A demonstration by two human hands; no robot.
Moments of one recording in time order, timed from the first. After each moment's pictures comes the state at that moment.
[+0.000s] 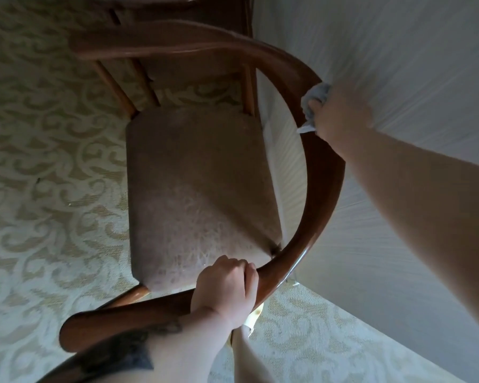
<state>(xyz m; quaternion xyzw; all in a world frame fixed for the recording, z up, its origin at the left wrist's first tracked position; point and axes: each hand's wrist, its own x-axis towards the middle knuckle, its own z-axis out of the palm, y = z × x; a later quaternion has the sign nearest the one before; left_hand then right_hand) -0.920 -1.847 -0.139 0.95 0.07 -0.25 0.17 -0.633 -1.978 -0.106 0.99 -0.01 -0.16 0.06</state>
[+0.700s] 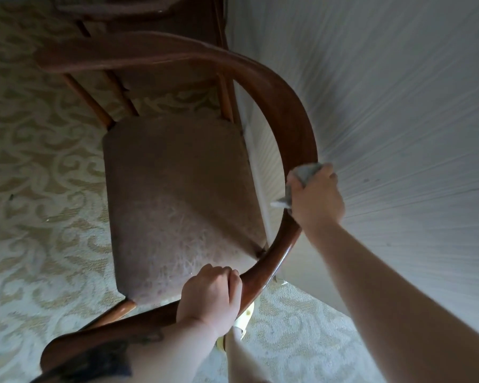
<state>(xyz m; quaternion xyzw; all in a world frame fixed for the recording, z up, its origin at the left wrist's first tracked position) -0.920 -1.846 -0.144 0.95 0.07 -0.24 0.18 -0.765 -1.993 -0.120 0.95 -0.21 -0.08 -0.20</state>
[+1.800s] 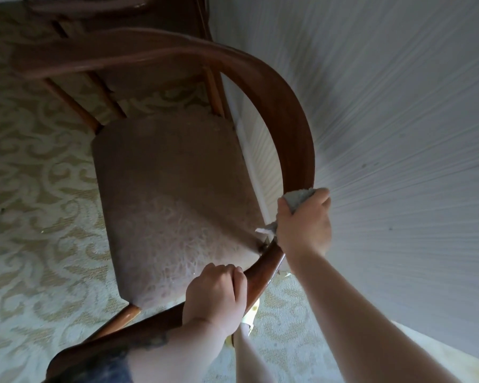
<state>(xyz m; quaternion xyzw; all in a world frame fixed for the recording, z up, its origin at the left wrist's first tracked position) -0.921 -1.846 -0.147 0.95 0.07 -0.24 0.18 -0.819 -1.975 -0.132 0.93 -0.28 -0.07 -0.22</state>
